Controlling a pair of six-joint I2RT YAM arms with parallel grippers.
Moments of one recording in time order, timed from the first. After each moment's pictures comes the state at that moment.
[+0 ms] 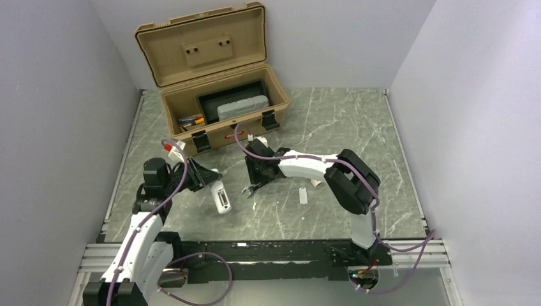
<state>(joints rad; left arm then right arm) -0.01 0.73 0.37 -0.05 0.78 -0.75 0.90 1.93 1.27 -0.33 0.10 0.58</state>
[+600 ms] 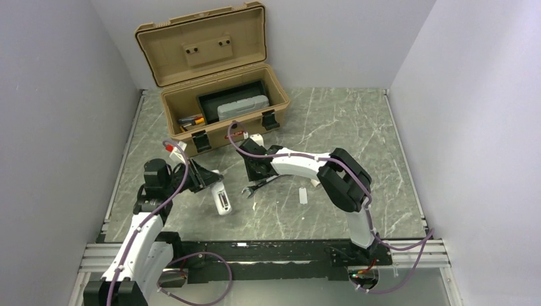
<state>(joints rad) -0.01 0.73 0.35 -0.02 0.82 -0.74 0.92 2.02 1.38 -0.42 0.21 0.59</state>
